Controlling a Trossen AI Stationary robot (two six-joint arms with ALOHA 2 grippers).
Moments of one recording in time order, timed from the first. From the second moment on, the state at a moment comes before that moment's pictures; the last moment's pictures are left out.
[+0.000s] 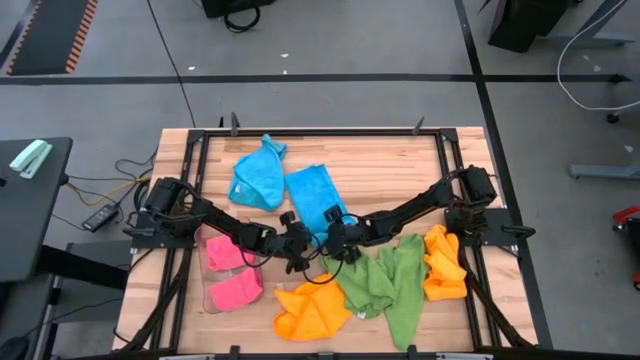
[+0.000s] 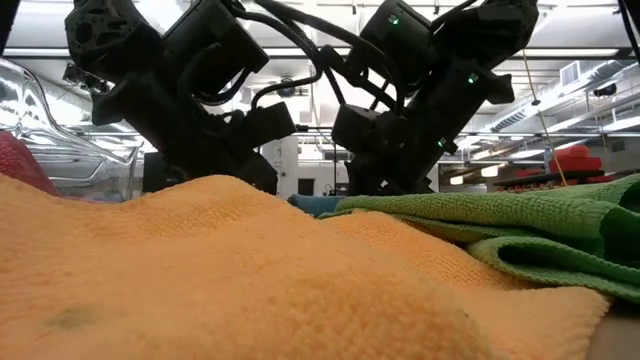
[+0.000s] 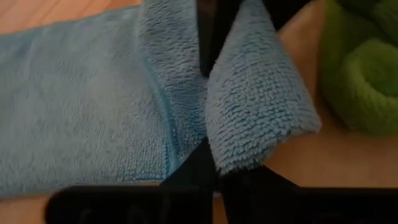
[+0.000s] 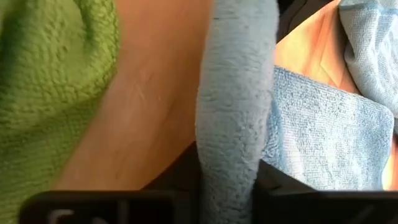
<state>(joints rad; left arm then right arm) -0.29 1.89 0.79 0.28 -0.51 -0.32 0.17 1.93 1.01 -0.03 0.37 -0.54</state>
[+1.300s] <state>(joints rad) -0.17 1.77 0.79 0.17 -0.51 -0.03 0.17 1.74 1.02 -0.42 -0.01 -0.59</state>
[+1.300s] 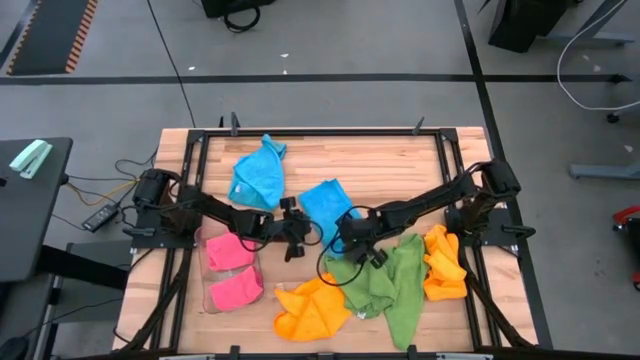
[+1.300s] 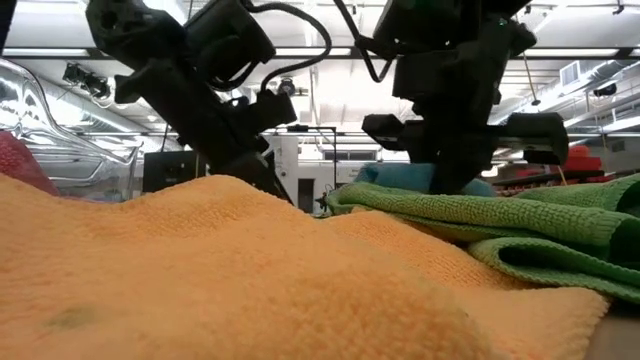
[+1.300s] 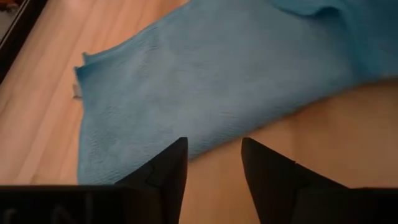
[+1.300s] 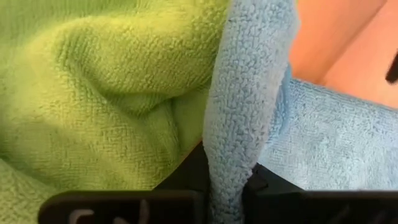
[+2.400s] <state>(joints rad) -0.17 1.77 0.79 0.16 -0.51 -0.02 0.03 1.93 1.28 -0.60 -0.20 -0.57</state>
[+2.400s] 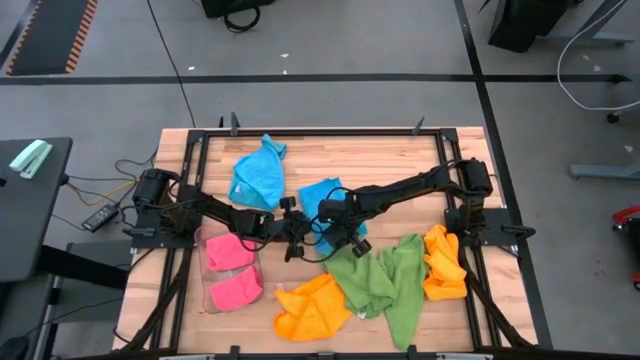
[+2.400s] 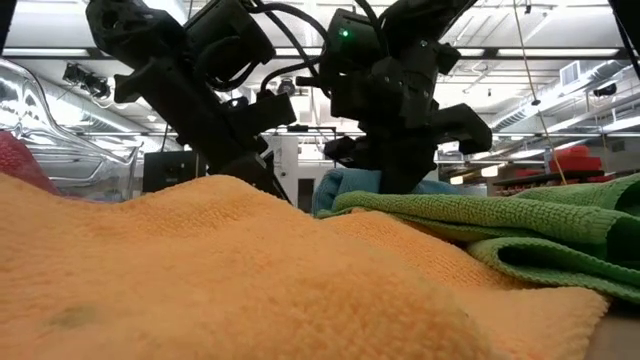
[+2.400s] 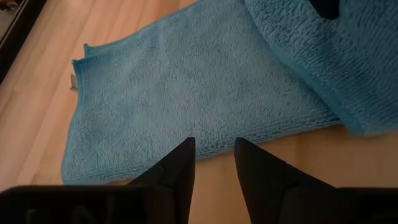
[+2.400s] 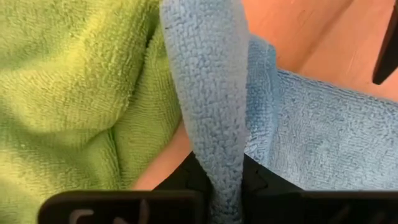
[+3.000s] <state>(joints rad) -0.17 1.77 0.79 0.16 -0.47 -0.02 -0.03 1.93 1.28 -0.56 -0.26 -0.60</state>
